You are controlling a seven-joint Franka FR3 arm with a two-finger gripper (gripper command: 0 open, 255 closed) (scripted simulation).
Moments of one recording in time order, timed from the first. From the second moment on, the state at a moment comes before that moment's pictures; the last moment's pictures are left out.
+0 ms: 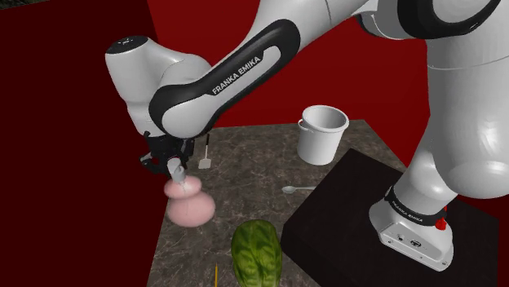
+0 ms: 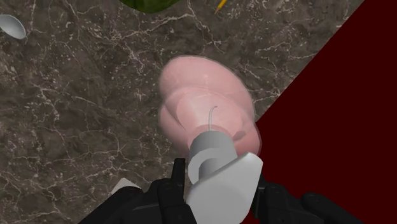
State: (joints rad) arm 0.30 0.48 0.44 -1.70 -0.33 2.16 0.99
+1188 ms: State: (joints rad) arm 0.29 0.39 0.47 -1.58 -0.27 1.96 0.95
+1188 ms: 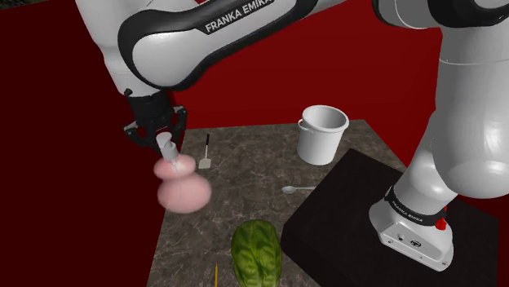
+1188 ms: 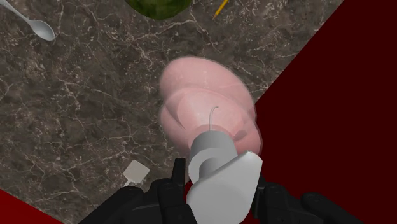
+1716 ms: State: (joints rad) arm 0.30 0.37 0.48 -1.50 -0.26 1.86 0.93
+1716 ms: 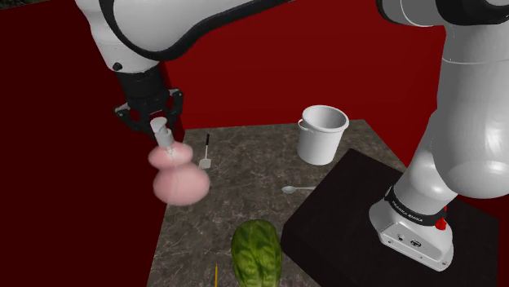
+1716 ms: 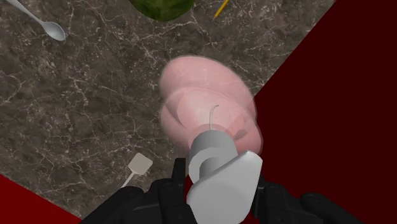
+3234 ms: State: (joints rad) arm 0.36 0.43 0.48 -1.10 -0.27 1.53 0.90
